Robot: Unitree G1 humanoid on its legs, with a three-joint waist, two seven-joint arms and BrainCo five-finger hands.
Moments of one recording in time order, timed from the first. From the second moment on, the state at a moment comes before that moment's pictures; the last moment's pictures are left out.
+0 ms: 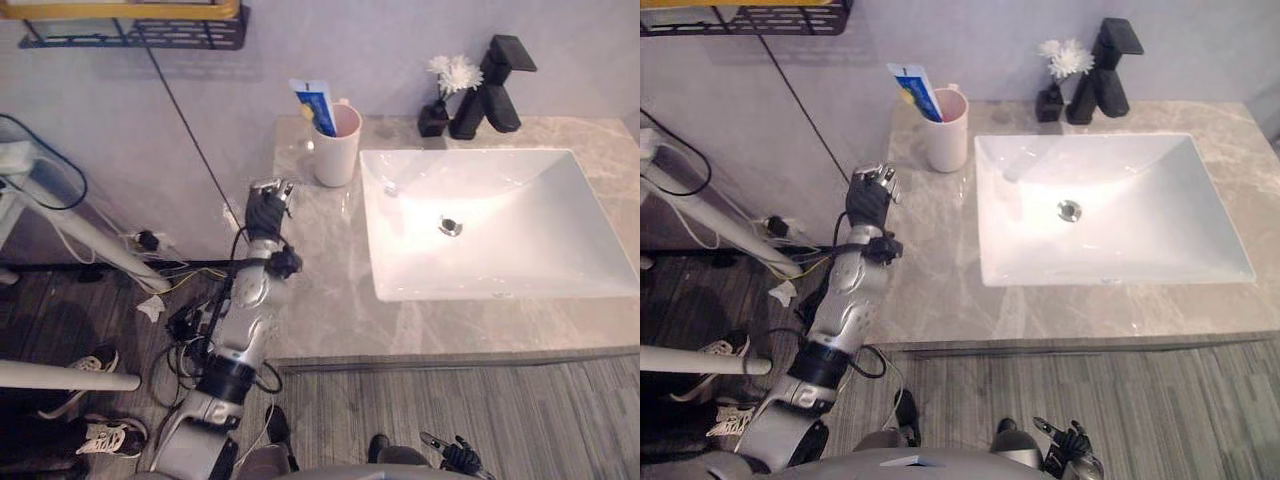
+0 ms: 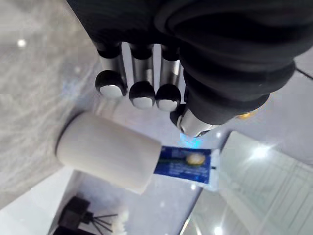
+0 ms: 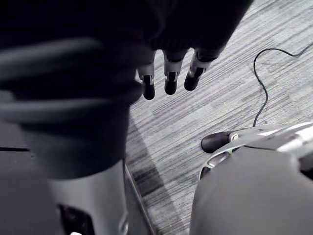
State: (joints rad) left arm -0.30 0.17 -0.20 0.03 -0.50 -0.25 0.22; right arm 0.10 -0.04 -0.29 1.09 0.18 -0.08 -0.09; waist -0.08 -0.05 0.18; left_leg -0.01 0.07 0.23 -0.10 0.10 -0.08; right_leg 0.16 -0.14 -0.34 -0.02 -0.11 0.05
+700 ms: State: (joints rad) left arm 0.14 0.08 0.19 0.53 -0.42 -0.22 0.15; right arm 0.17 -0.03 -0.36 1.10 0.18 -0.08 -0.06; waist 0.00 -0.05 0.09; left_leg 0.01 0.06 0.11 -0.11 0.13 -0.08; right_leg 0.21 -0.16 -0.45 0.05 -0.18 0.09
